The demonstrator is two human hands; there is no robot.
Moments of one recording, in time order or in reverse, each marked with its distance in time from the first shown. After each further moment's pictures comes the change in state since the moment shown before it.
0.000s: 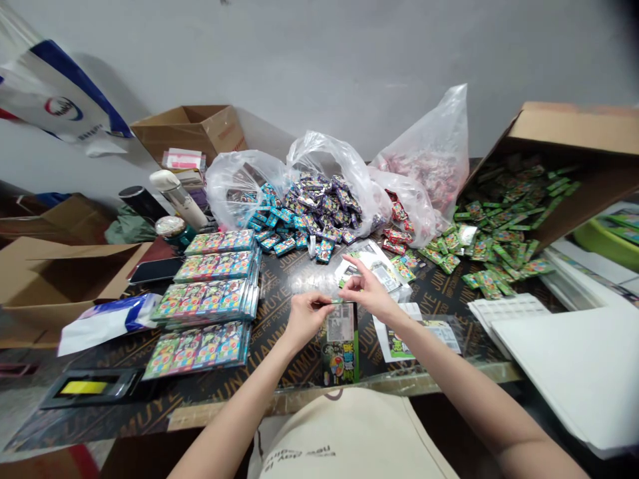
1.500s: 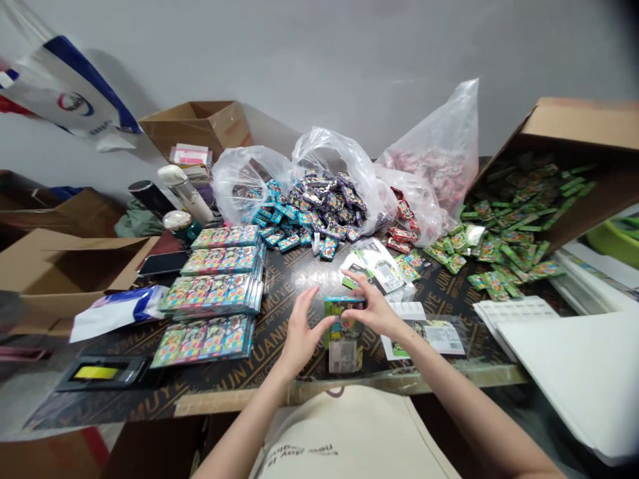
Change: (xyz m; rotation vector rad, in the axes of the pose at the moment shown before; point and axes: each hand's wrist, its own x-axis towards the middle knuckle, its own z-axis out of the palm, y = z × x) left_hand -0.043 -0.005 -0.005 -0.026 0.145 0.021; right_hand -0.026 0.015 0.000 -0.185 -0.023 -0.078
